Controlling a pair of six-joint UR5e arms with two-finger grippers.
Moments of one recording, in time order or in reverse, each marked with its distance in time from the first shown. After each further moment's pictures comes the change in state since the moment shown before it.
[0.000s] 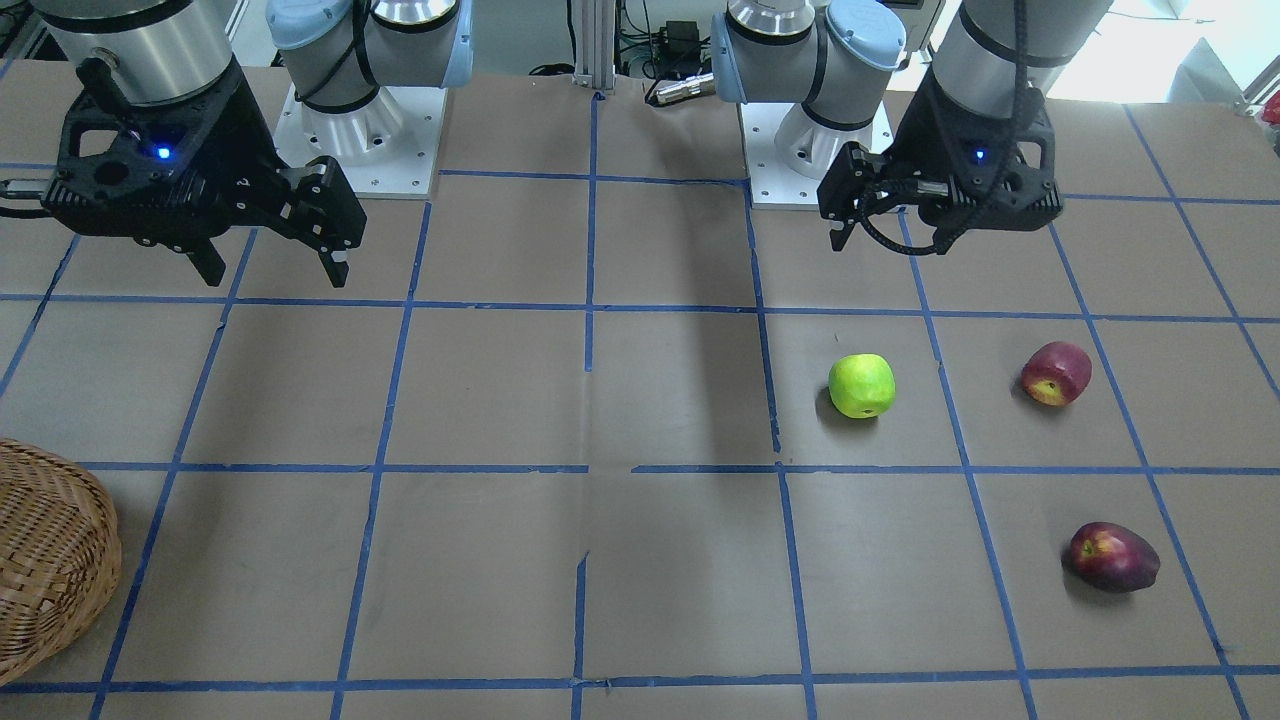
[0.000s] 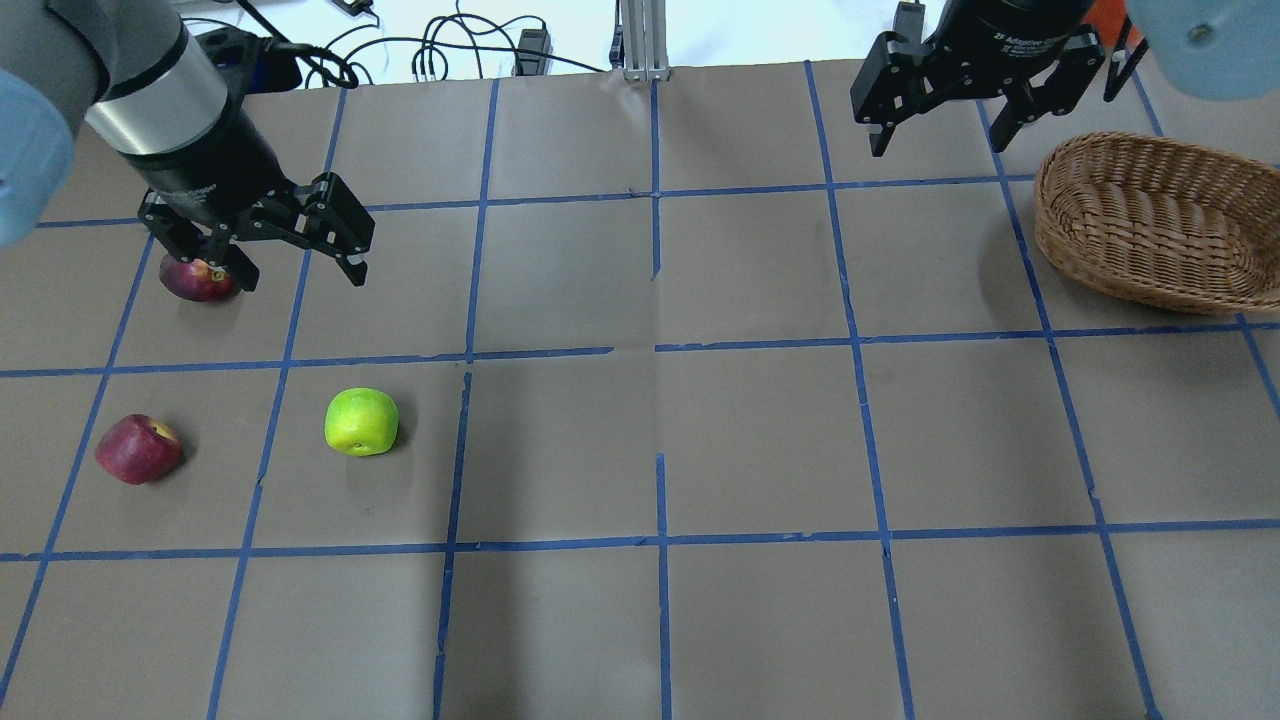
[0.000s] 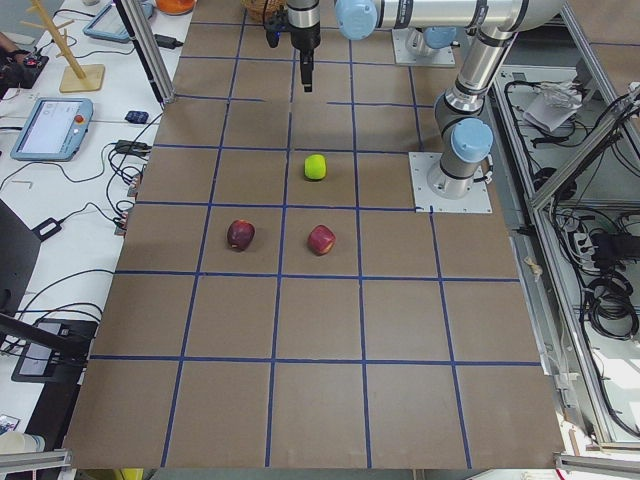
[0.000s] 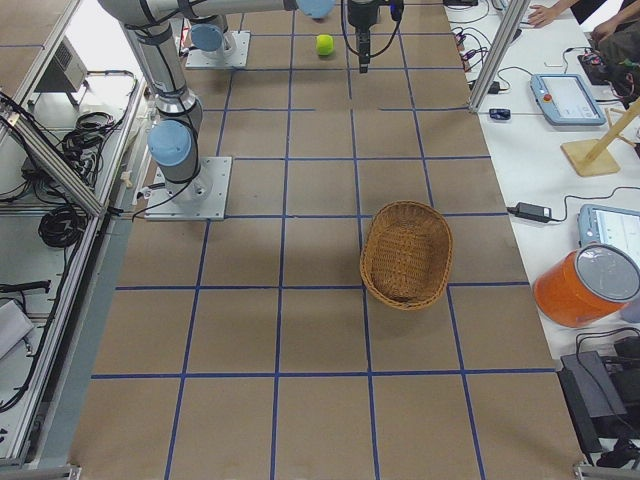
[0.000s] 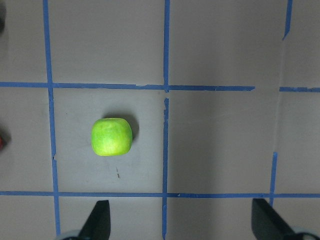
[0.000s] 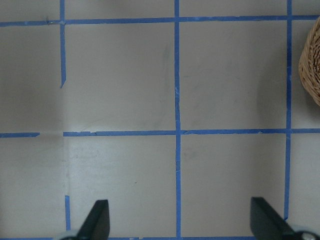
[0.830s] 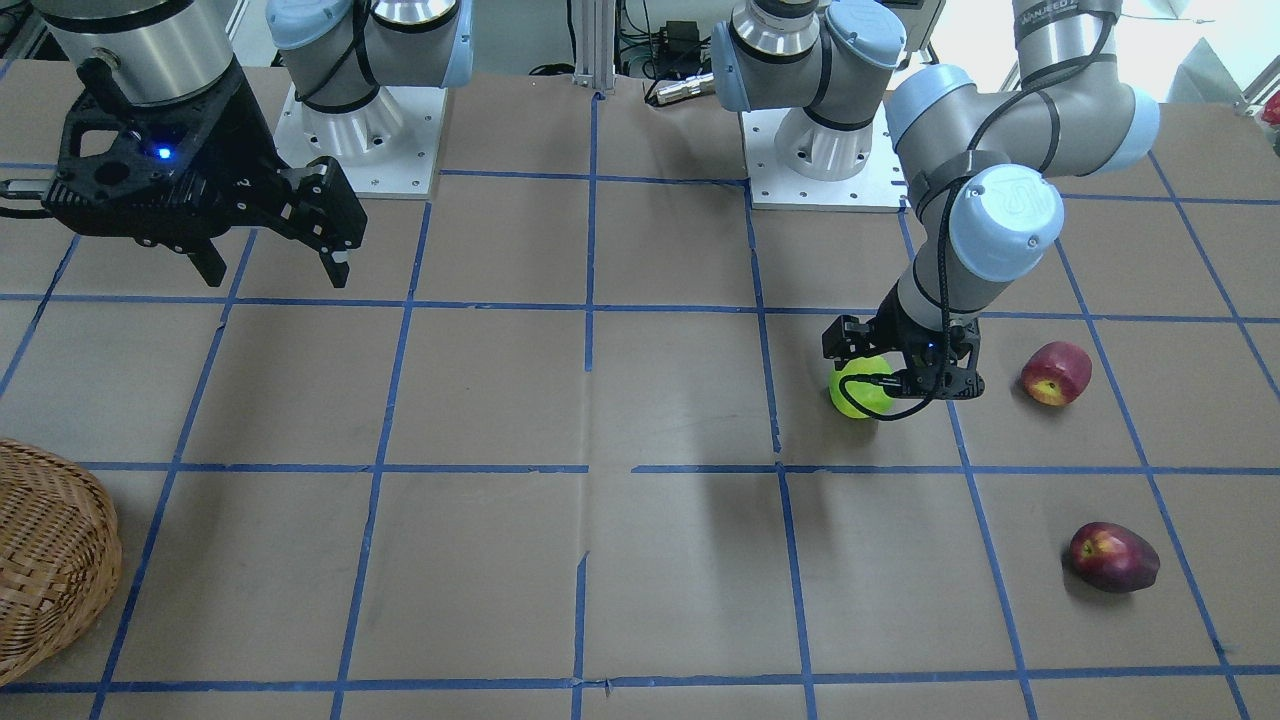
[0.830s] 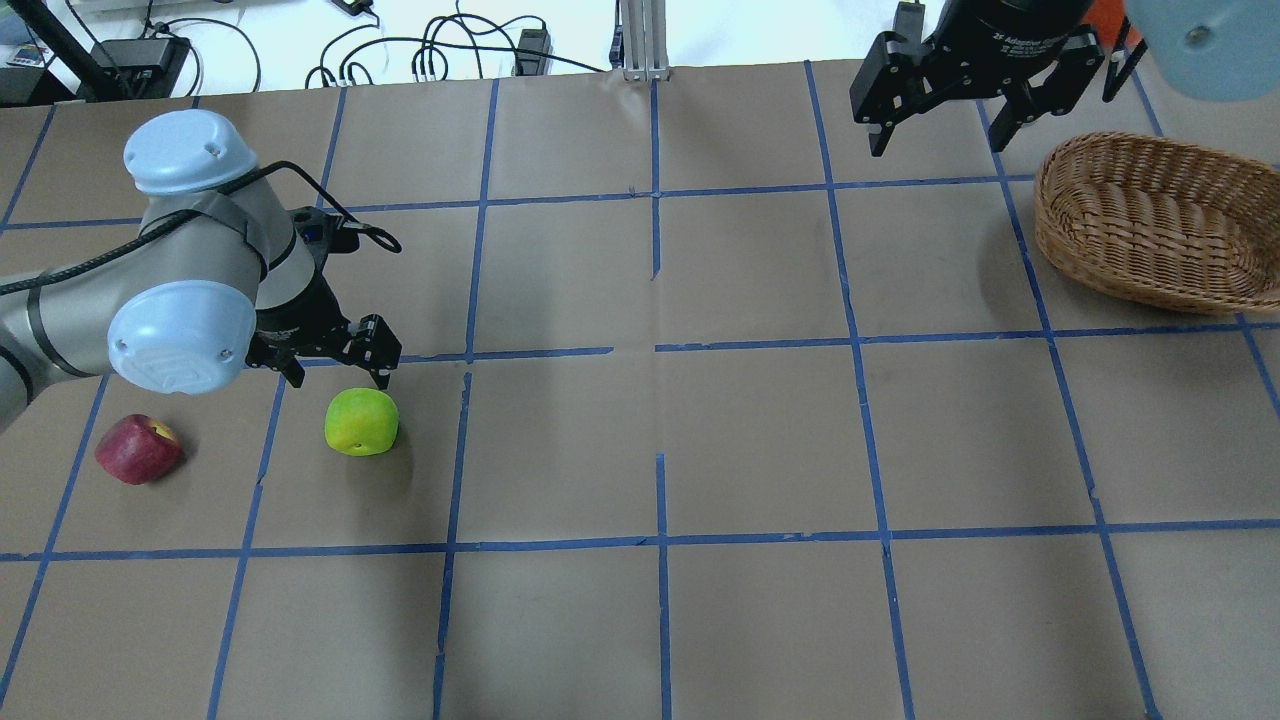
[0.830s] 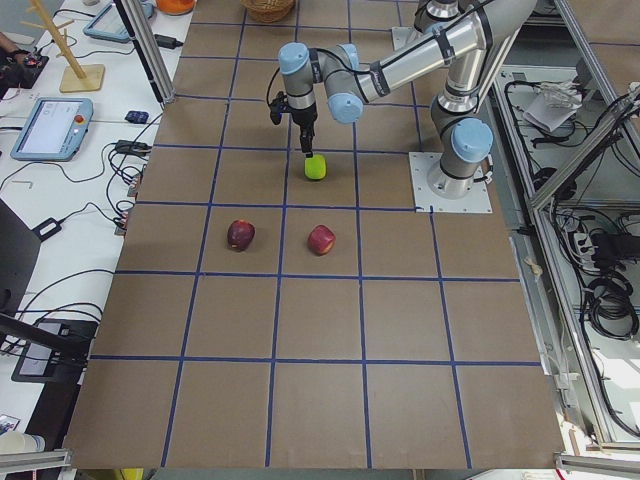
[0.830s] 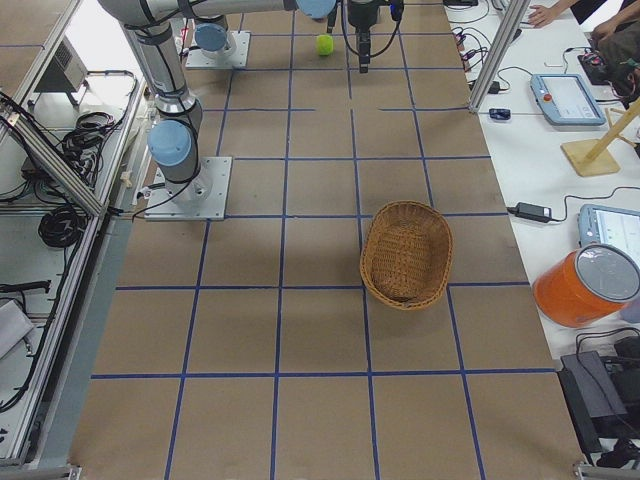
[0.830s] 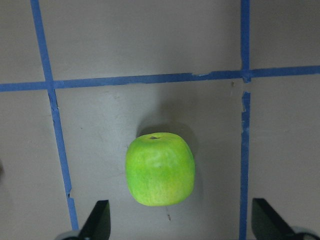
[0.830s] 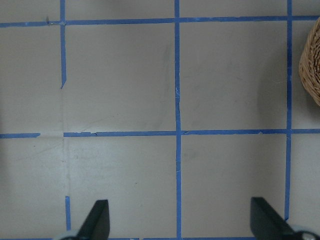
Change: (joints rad) left arm 0.064 -0.144 -0.352 0.429 0.091 0.080; right arm 0.001 0.000 0.002 -0.003 0.000 0.002
